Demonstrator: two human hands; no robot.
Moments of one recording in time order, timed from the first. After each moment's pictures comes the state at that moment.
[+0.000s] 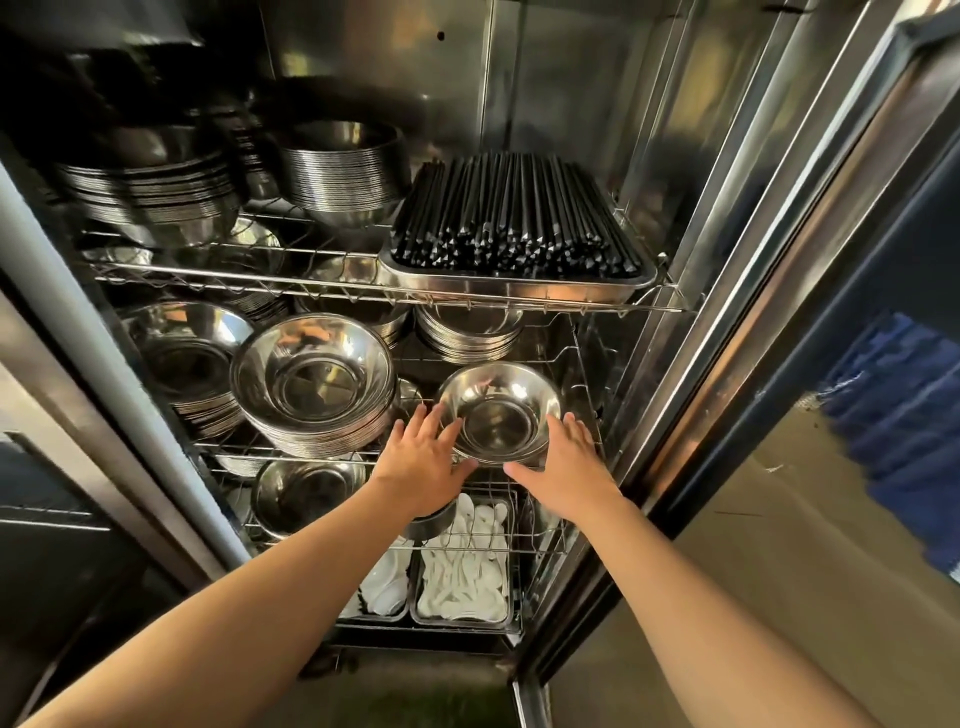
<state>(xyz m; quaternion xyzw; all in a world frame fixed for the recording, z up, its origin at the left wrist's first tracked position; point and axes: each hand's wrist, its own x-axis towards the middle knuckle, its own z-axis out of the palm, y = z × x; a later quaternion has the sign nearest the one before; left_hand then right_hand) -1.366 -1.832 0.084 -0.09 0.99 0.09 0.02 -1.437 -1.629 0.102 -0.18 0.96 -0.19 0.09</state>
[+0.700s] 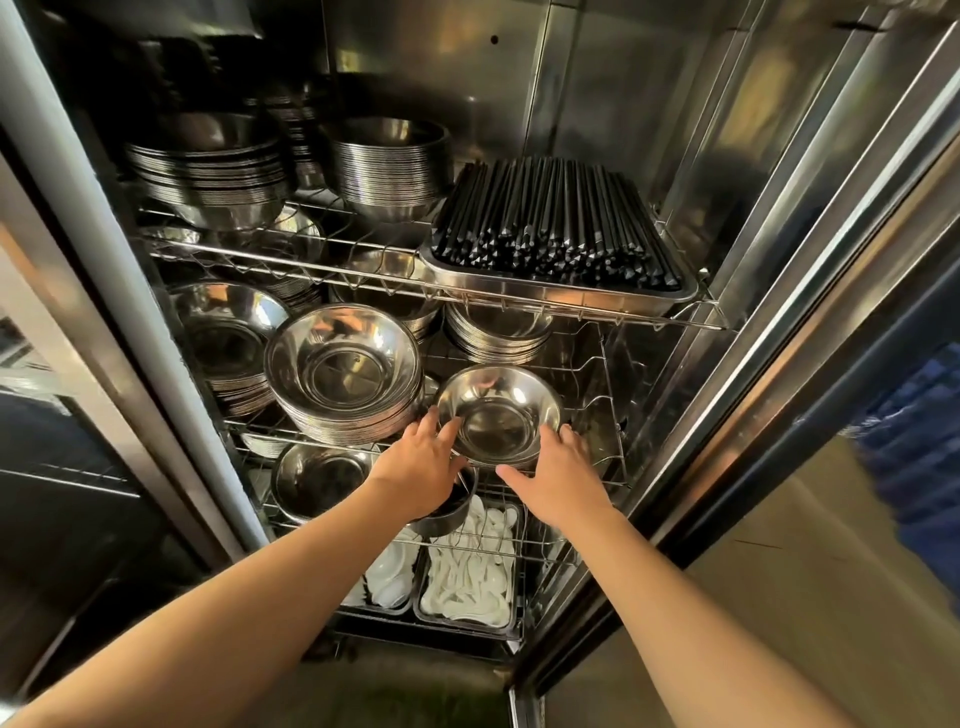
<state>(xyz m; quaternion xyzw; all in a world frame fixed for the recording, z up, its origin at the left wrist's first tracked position) -1.345 -1.843 0.091 -0.13 0.98 0.13 0.02 -1.424 -1.658 0.102 -0.23 0.95 -0.18 0.04</state>
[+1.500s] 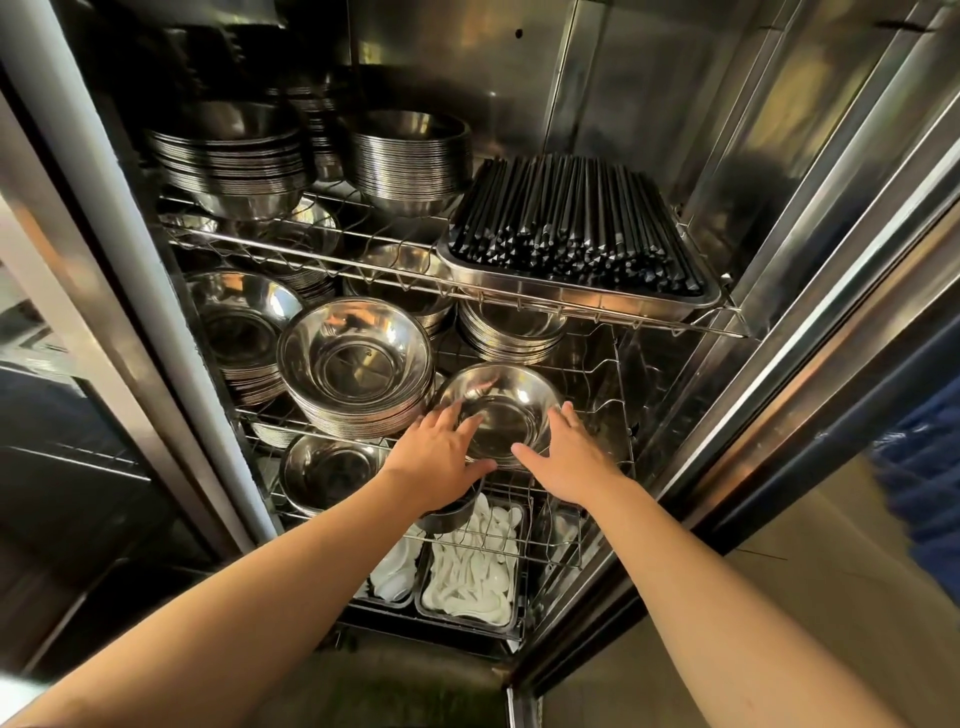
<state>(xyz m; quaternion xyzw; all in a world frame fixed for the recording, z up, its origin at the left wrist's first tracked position) -1.349 -1.838 0.100 -0.10 0.99 0.08 0.00 -1.459 -1.665 0.107 -0.24 0.95 -0.16 0.12</state>
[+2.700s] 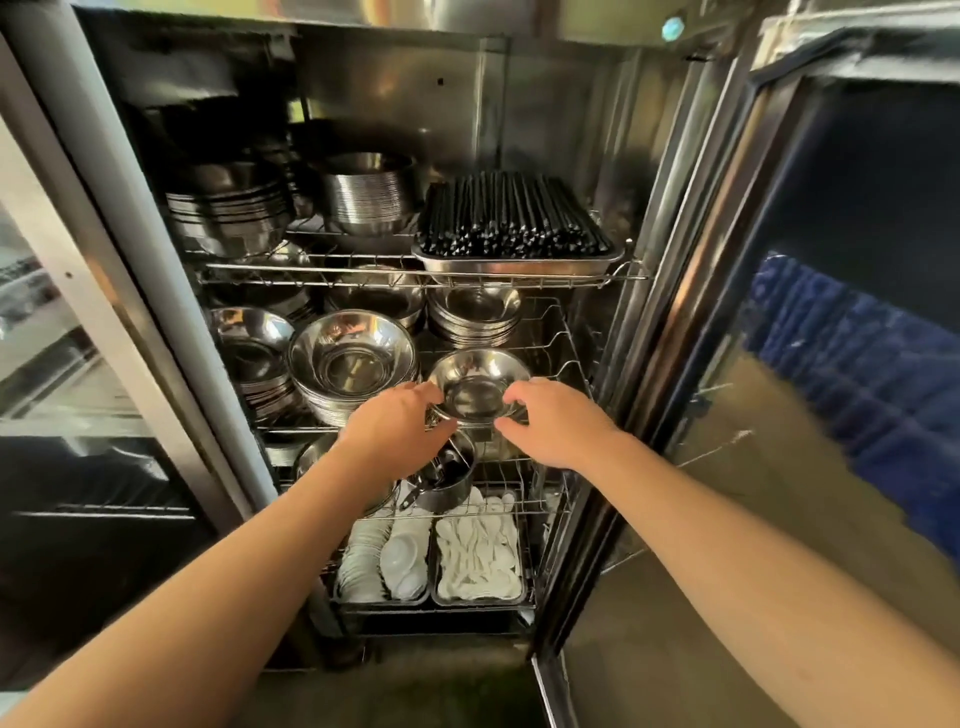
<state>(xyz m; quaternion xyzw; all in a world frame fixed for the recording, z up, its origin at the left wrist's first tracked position) -1.237 -1.836 0.192 -0.08 0.98 0.14 -0.10 -1.328 -1.633 0.201 -0.35 0.93 -0.14 -0.01</state>
